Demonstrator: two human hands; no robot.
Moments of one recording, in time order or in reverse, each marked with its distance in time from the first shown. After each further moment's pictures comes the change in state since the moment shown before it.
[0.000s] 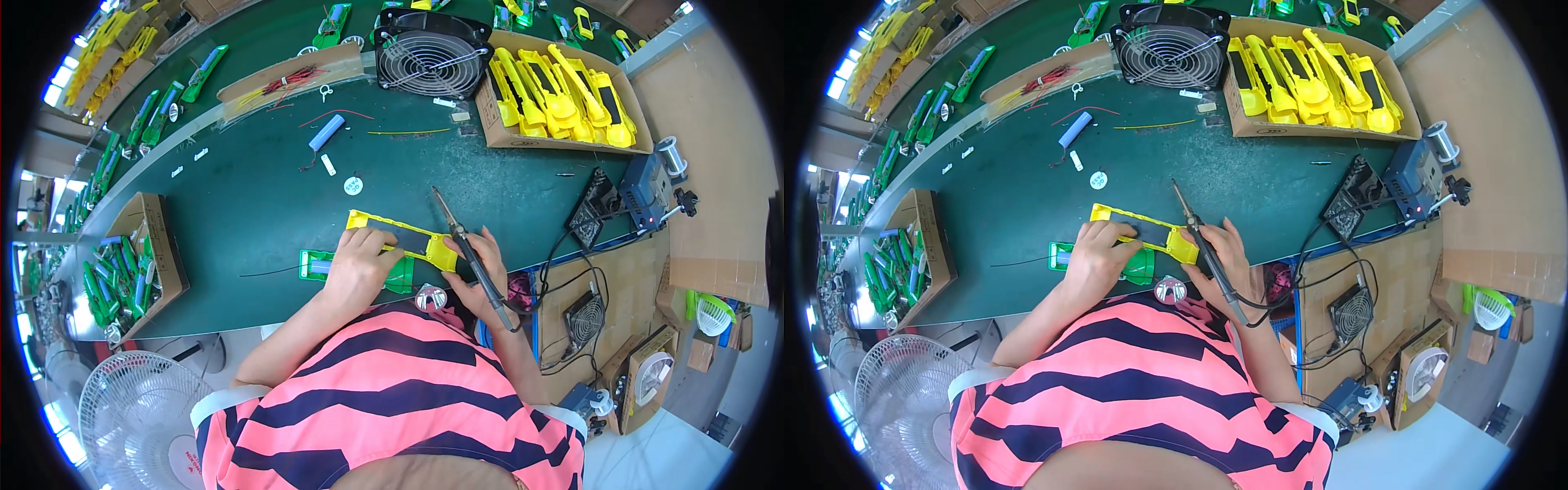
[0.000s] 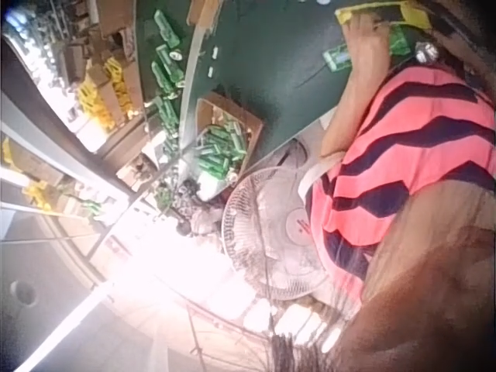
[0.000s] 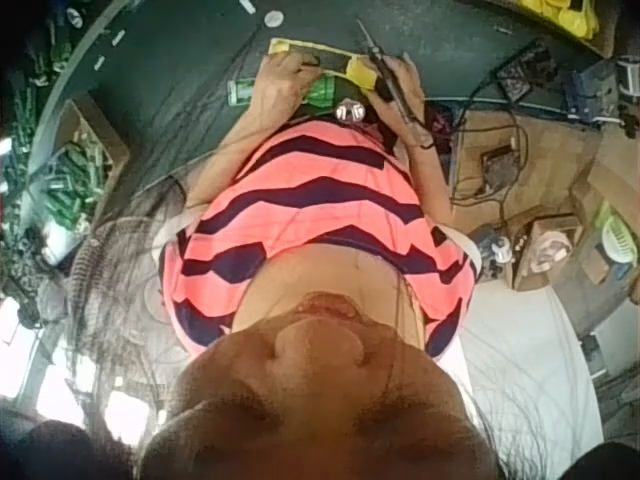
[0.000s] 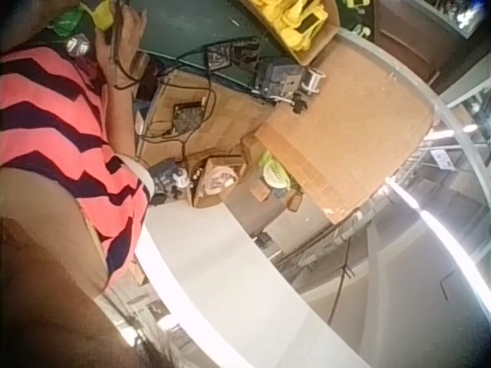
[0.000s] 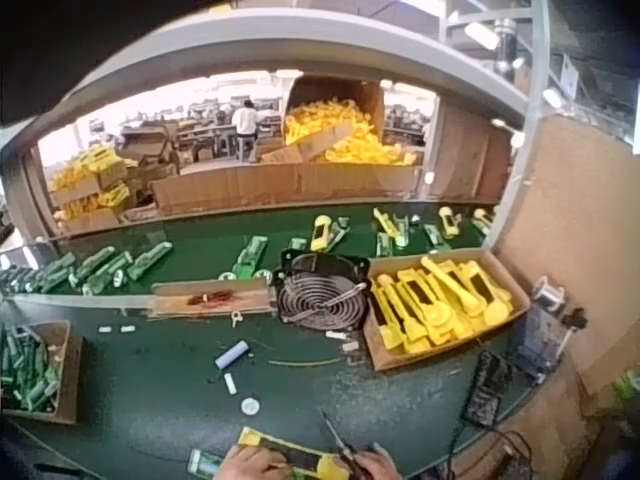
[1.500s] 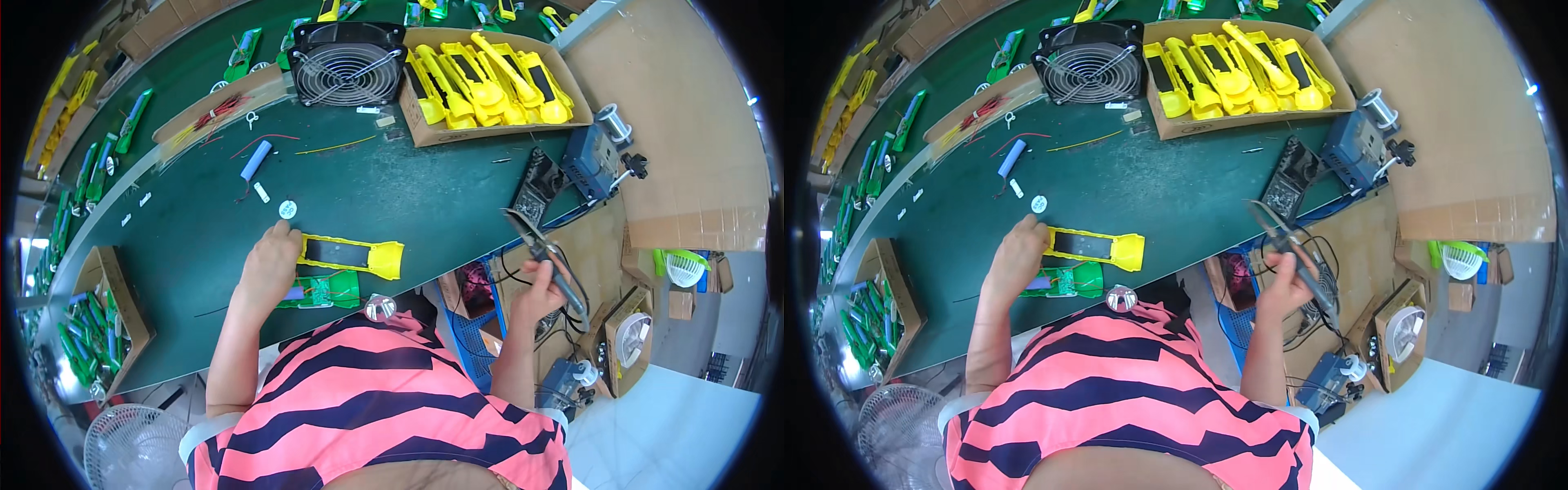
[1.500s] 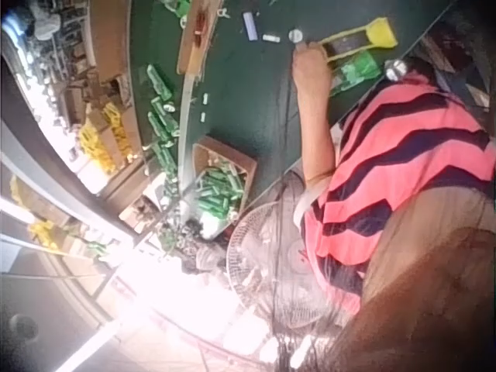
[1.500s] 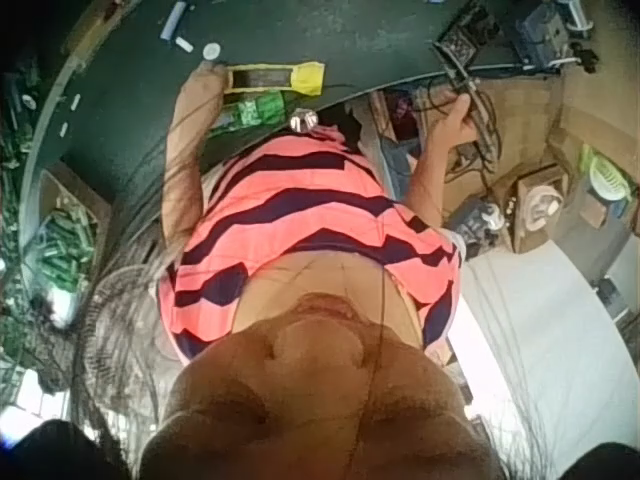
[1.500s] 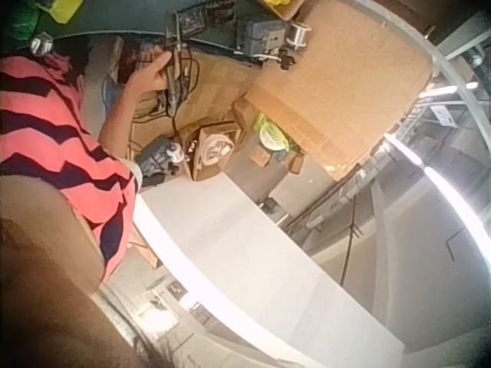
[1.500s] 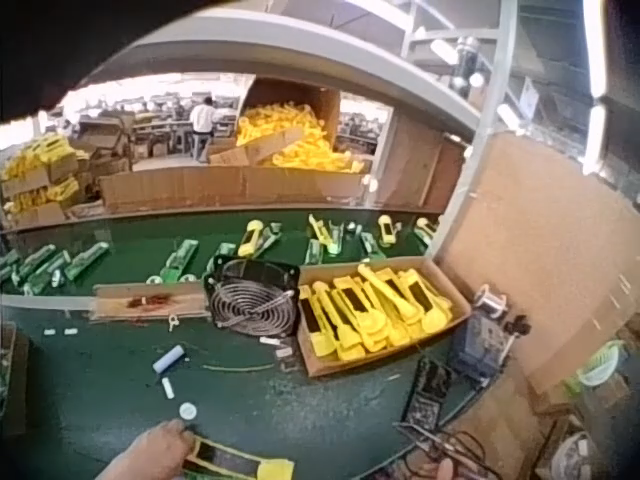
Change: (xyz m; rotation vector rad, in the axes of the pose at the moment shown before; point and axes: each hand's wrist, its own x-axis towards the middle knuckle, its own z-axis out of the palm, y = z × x) left_hand 0.034 -0.033 -0.013 0.097 -0.381 -0.257; right_hand -0.053 0.053 -0.083 0.214 1.071 0.318
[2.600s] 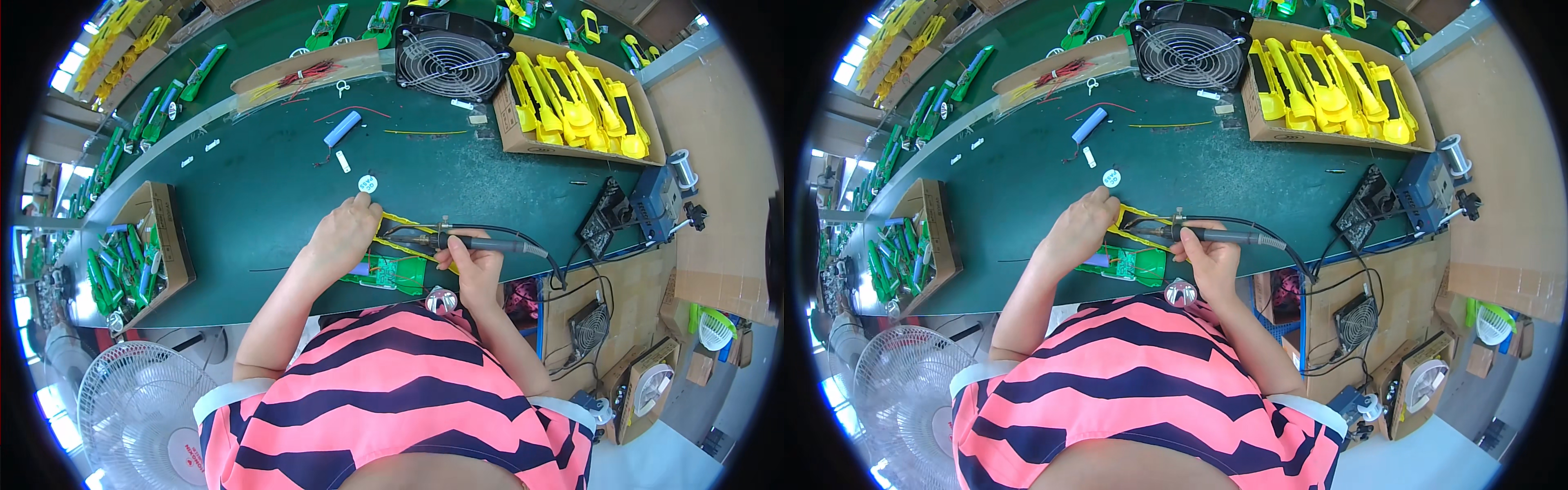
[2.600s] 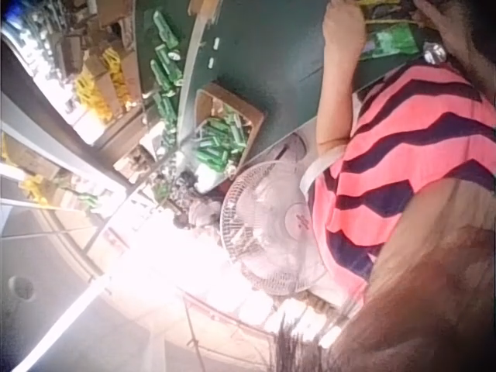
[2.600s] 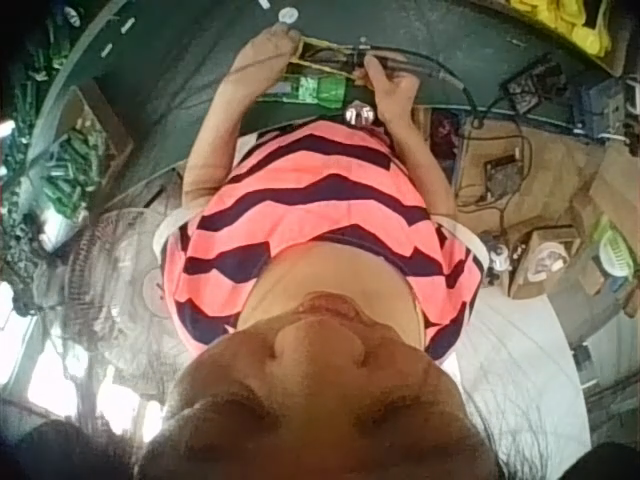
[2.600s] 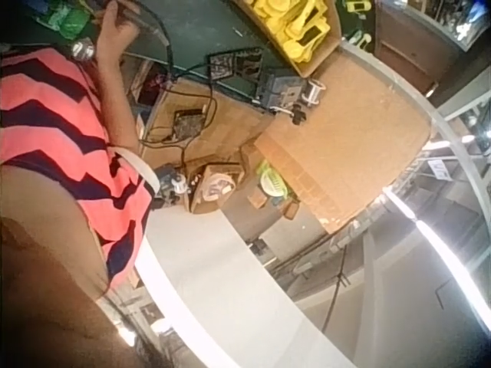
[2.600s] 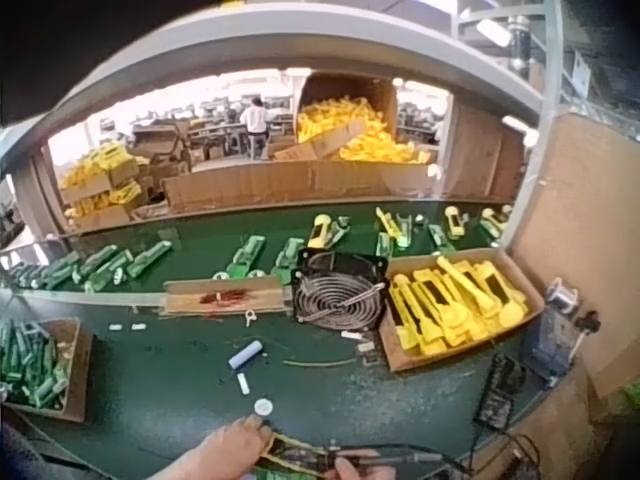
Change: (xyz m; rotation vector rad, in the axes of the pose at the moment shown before) left_hand -0.014 -0.014 -0.005 0.041 -0.039 0.014; right_hand -0.101 -0.029 0.127 0.454 -0.814 0.573
